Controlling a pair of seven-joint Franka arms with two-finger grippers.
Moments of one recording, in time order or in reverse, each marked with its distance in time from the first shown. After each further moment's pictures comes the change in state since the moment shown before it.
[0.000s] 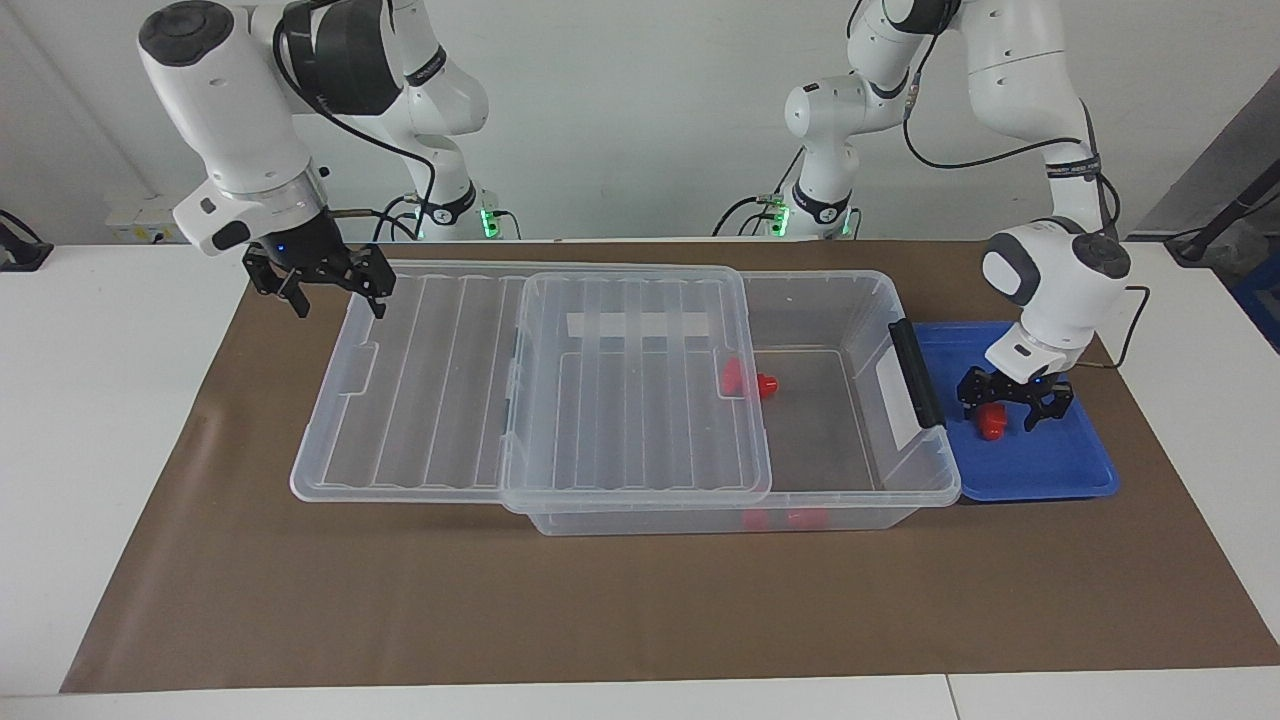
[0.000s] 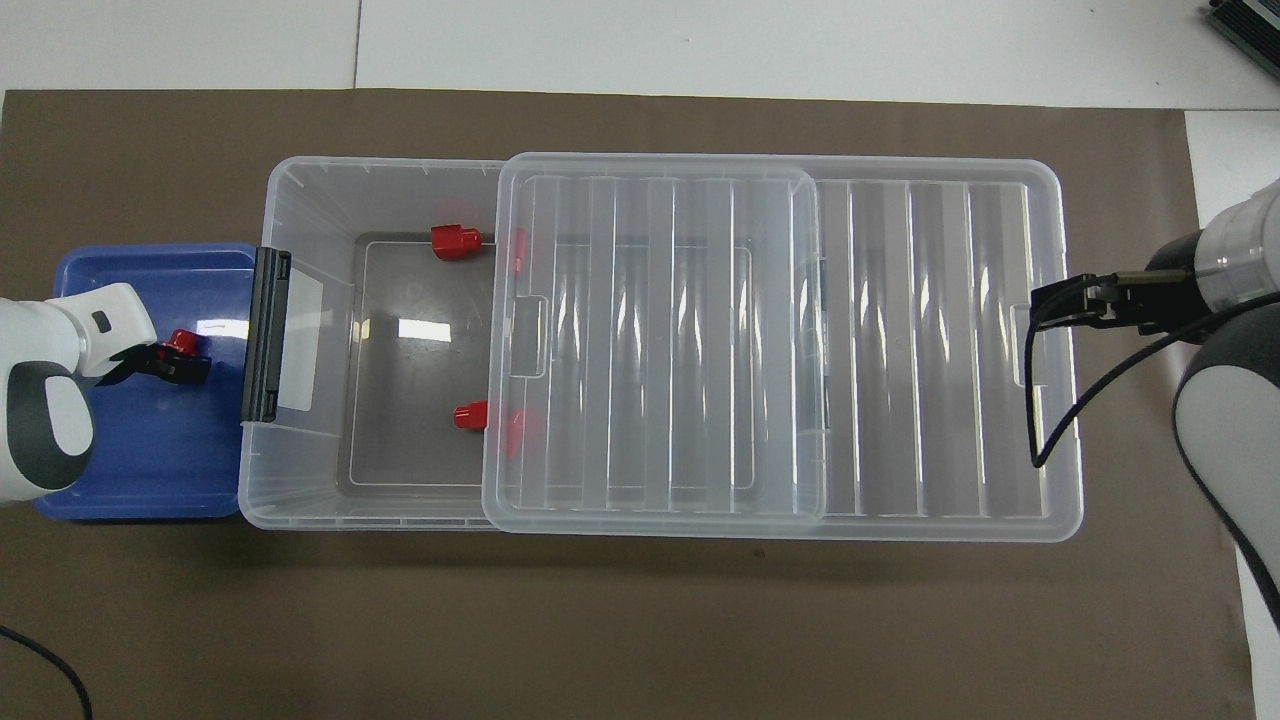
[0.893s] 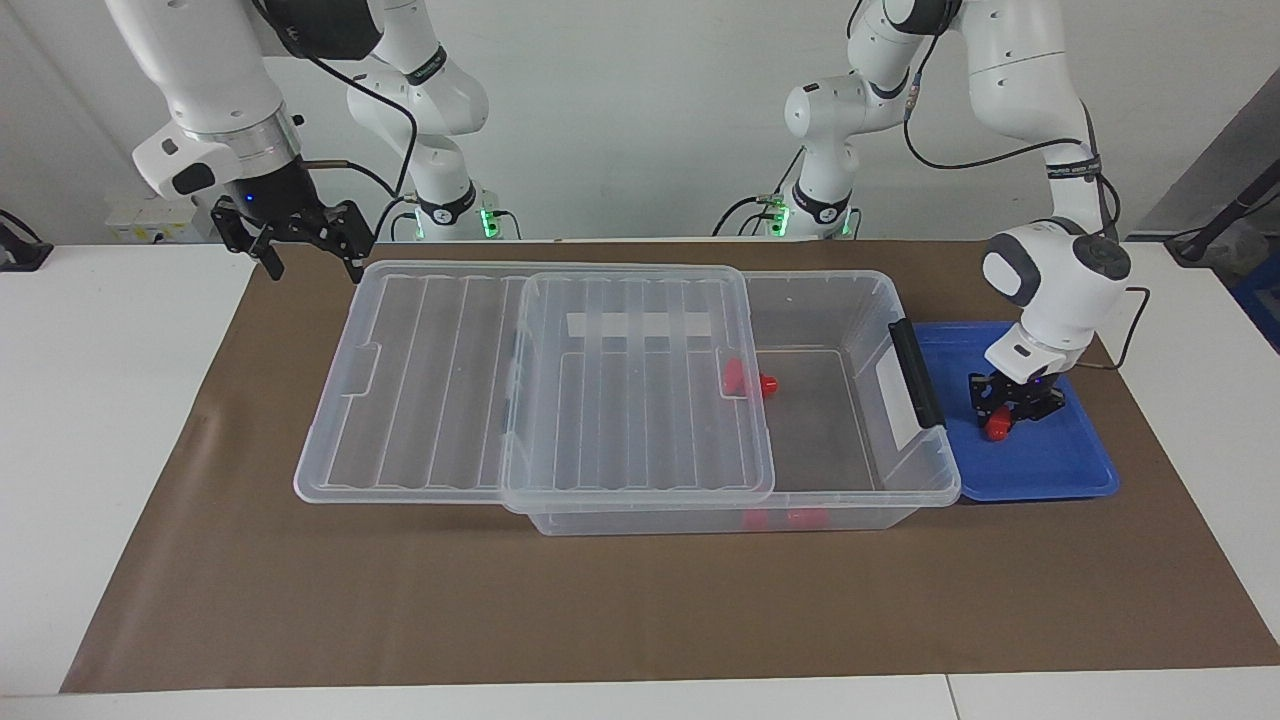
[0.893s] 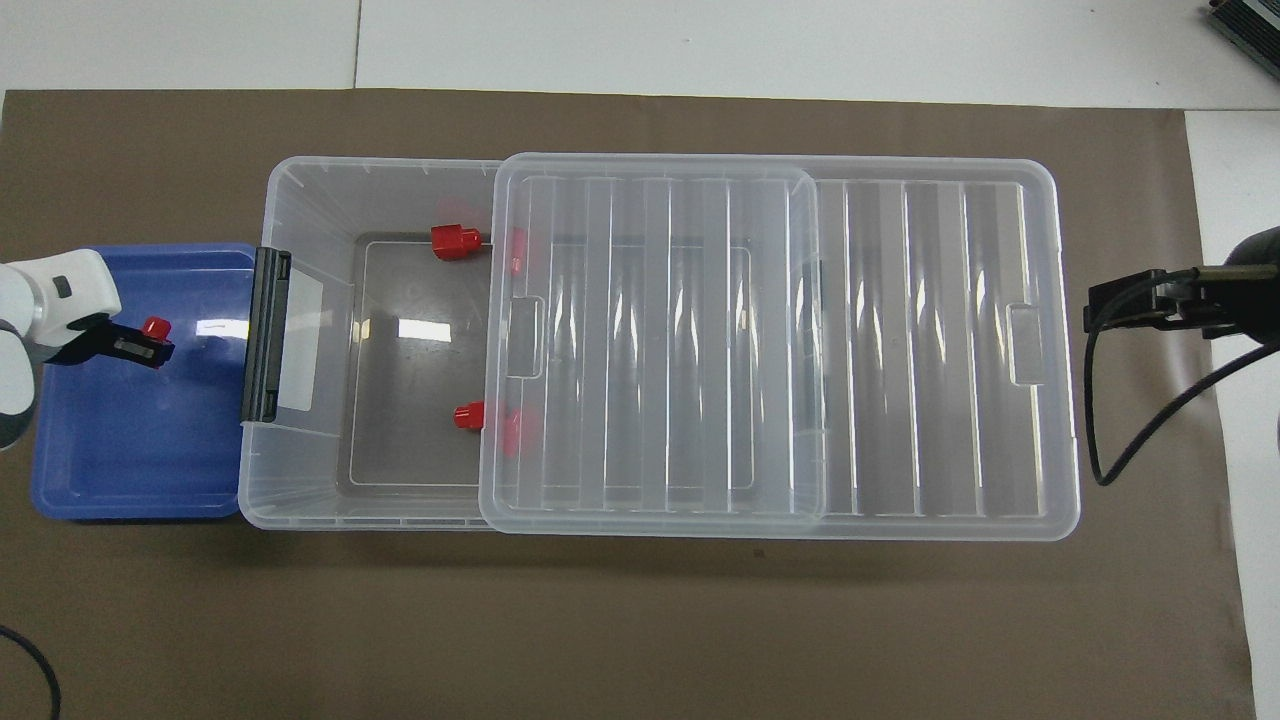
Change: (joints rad) left arm 0.000 -0.013 0.000 0.221 0.000 -0.374 0.007; right arm -0.006 -0.011 -0.011 0.093 -0.005 -0.105 0.002
